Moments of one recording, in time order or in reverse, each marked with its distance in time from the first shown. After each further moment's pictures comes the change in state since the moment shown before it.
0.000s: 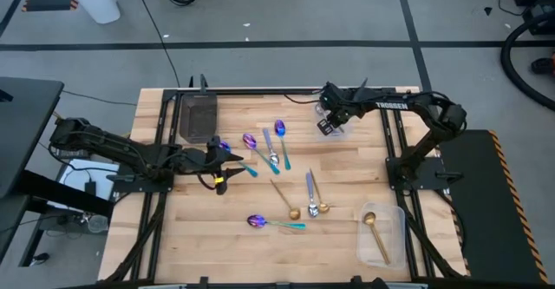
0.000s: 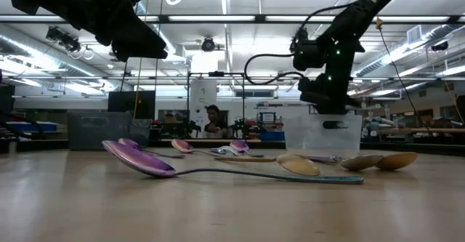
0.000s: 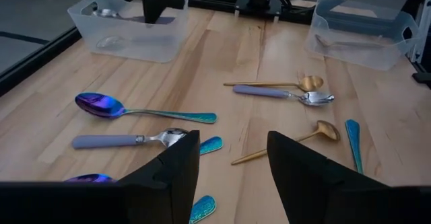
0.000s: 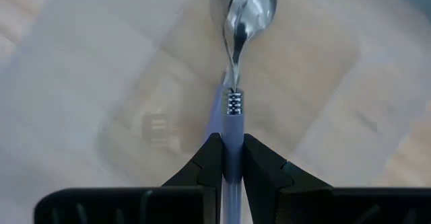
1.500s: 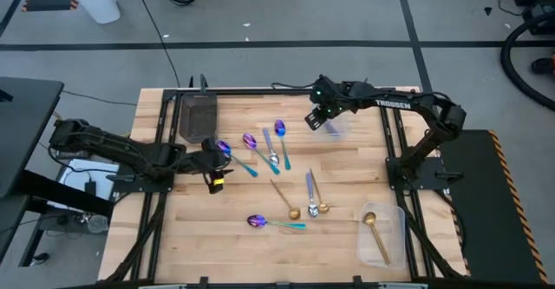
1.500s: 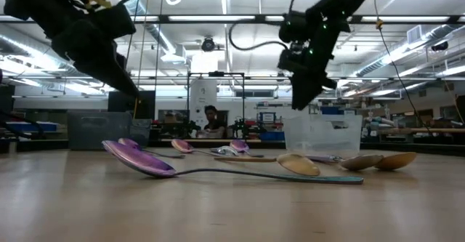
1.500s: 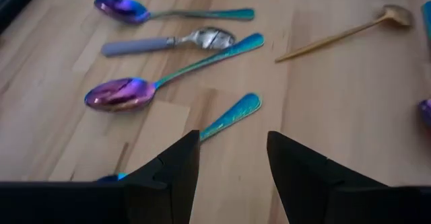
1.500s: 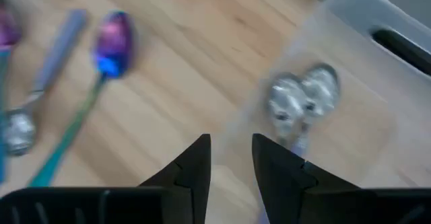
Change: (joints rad) left arm 0.048 0.000 0.000 -0.349 0.027 0.003; right arm 0.110 -0.009 0.203 -0.042 -0.052 0.054
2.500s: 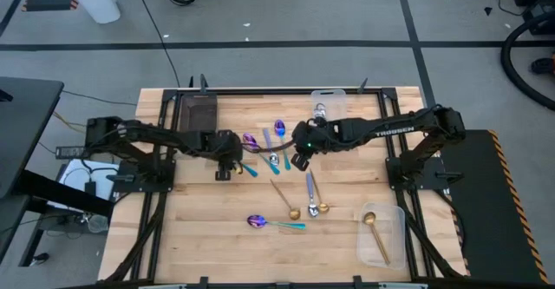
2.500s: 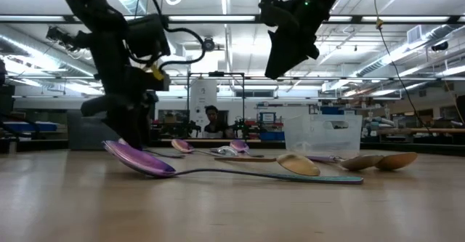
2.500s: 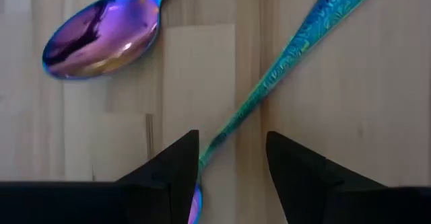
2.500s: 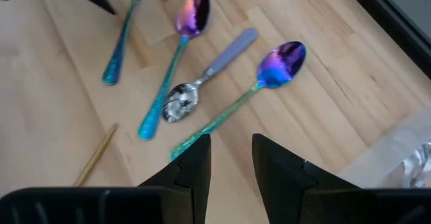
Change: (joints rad) left arm 0.313 0.486 0.174 -0.085 0.208 0.487; right arm 0.503 0.000 0.062 0.061 0.259 0.083
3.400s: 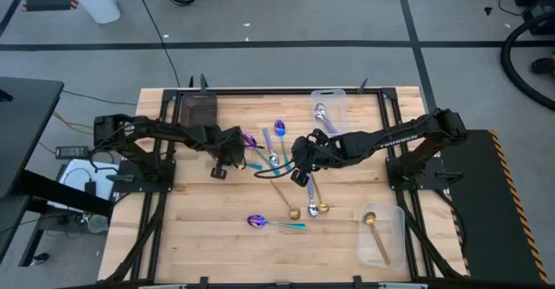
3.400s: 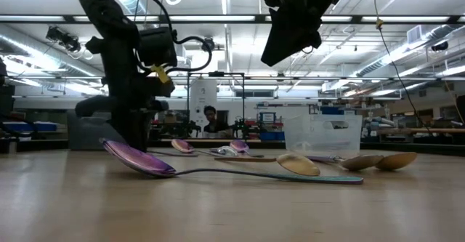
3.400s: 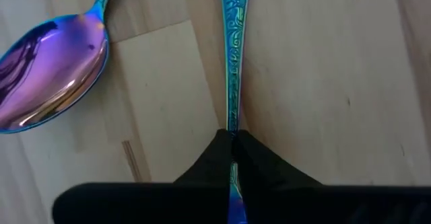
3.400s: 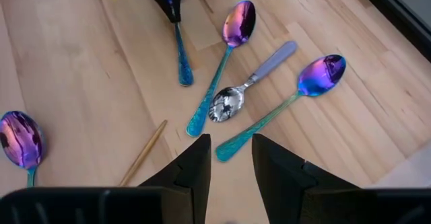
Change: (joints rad) left arm 0.068 0.084 0.044 -0.080 0.140 0.280; right arm 0.148 0.000 0.001 0.040 0.074 0.056
